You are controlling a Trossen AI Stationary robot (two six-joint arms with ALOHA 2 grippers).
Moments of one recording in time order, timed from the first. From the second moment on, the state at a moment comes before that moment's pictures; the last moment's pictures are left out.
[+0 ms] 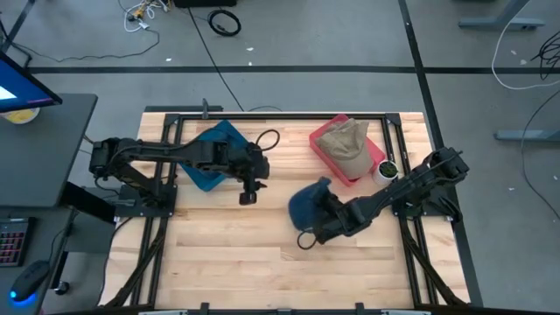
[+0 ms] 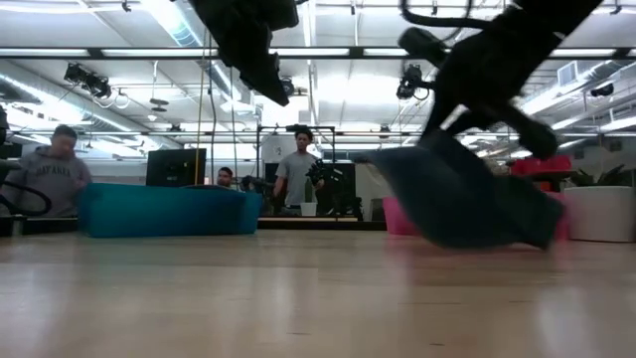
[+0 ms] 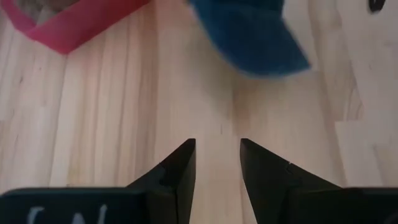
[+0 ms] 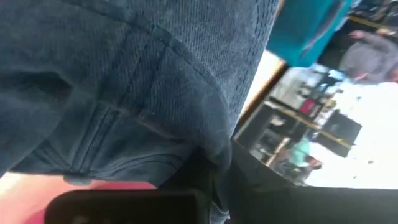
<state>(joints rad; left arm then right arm) 0.06 1.50 1.22 -0.61 0.03 0.09 0.43 1.68 1.03 -0.67 0.90 -0.72</state>
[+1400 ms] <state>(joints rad) 0.14 1.70 1.22 -0.35 0.42 -0.19 0.34 1.68 1.03 -0.18 0.98 -1.34</state>
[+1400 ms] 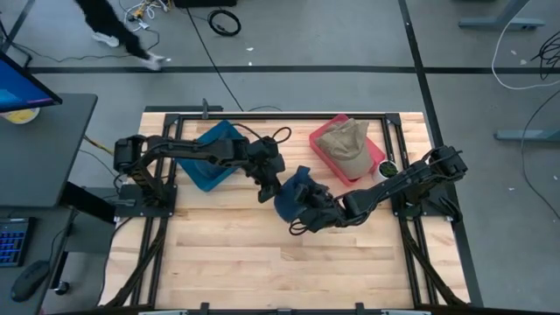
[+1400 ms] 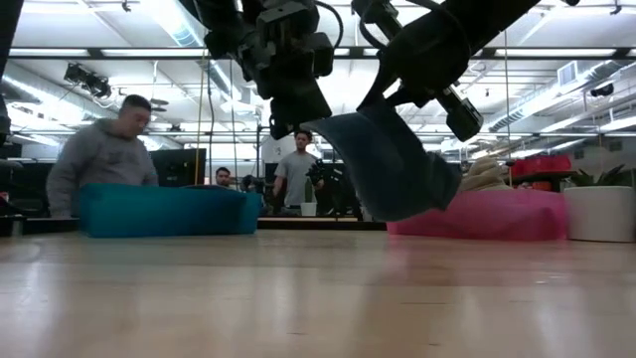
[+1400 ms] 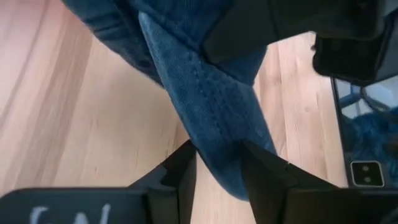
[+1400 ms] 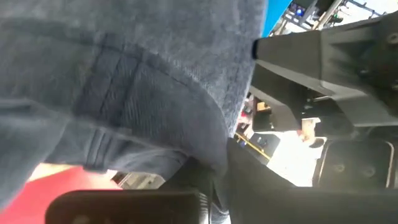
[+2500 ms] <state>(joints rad) 0.23 1.59 1.22 -0.52 0.42 -0.06 0.33 1.57 1.03 -0.42 1.04 -0.15</state>
